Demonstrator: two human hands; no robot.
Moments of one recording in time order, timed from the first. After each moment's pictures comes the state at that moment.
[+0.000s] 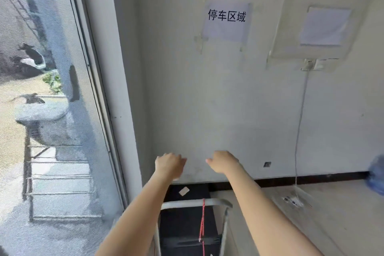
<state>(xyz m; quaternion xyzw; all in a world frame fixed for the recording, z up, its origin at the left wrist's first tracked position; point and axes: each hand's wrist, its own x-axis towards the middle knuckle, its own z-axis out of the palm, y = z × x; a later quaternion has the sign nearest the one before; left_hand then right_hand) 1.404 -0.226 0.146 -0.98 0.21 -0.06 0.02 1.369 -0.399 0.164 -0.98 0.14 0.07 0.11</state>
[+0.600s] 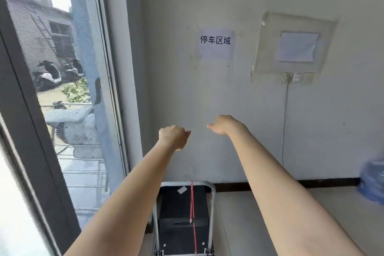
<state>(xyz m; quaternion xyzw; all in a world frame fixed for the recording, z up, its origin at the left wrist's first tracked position) 1.222 -0.253 0.277 -0.98 0.14 -0.11 0.03 1.199 -0.419 0.317 -0.99 0.12 -0.01 0.10</state>
